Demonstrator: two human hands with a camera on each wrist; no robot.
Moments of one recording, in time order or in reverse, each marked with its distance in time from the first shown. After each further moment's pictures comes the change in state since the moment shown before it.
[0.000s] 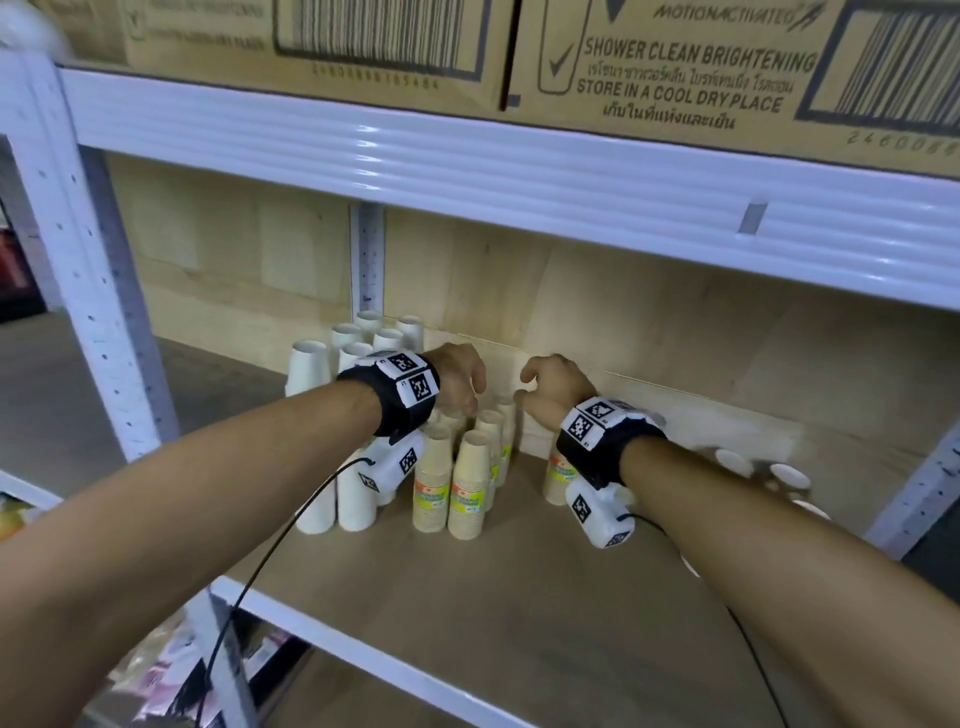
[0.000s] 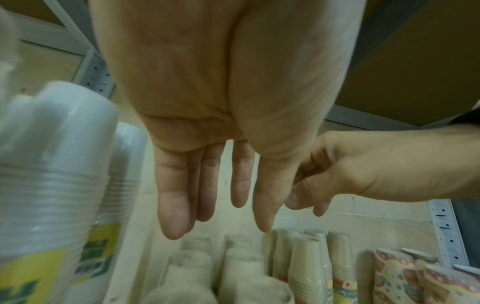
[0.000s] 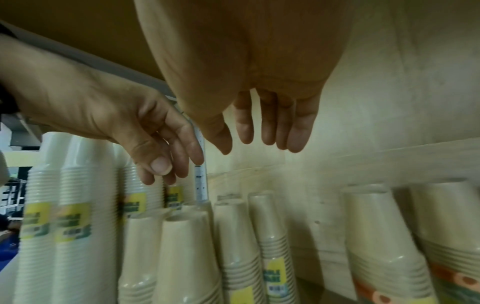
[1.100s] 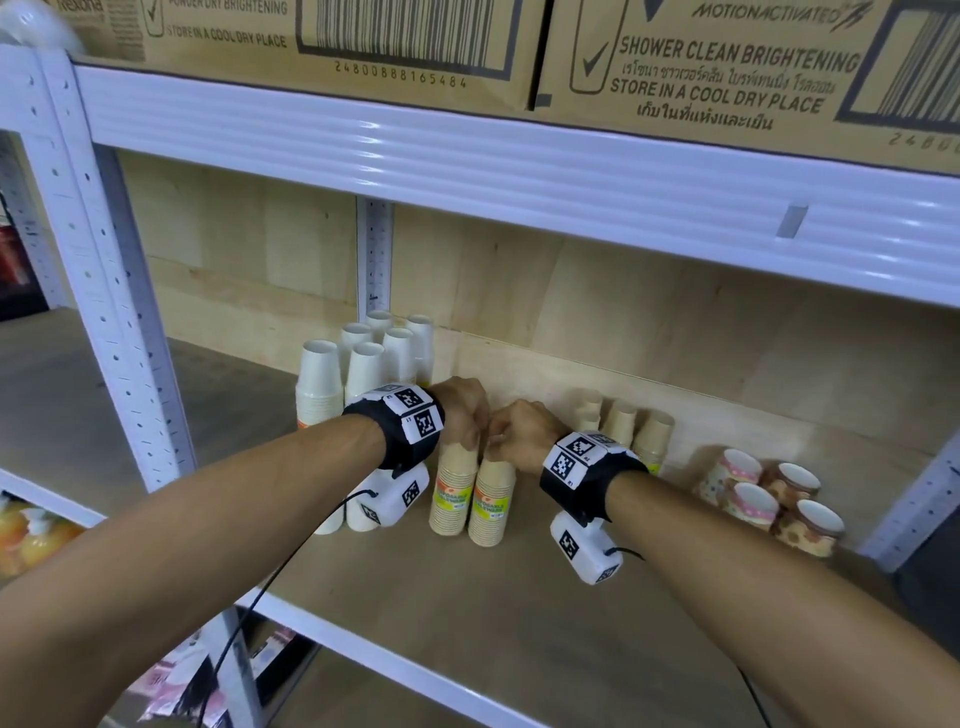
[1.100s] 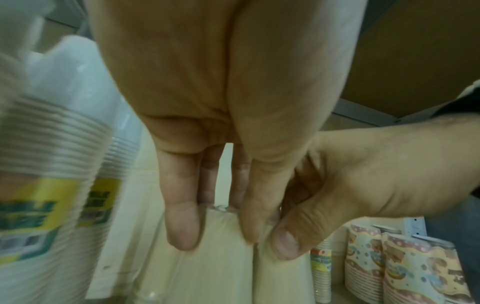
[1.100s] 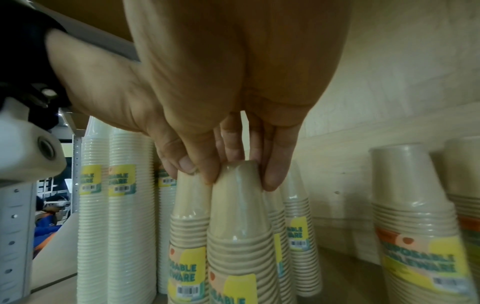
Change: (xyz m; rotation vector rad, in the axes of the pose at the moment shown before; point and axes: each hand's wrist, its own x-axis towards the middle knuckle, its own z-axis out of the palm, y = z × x) left_hand -0.003 -0.014 0.030 0.054 -0.149 0.103; right_hand -0.026 -0.018 0.037 0.064 -0.280 -0.157
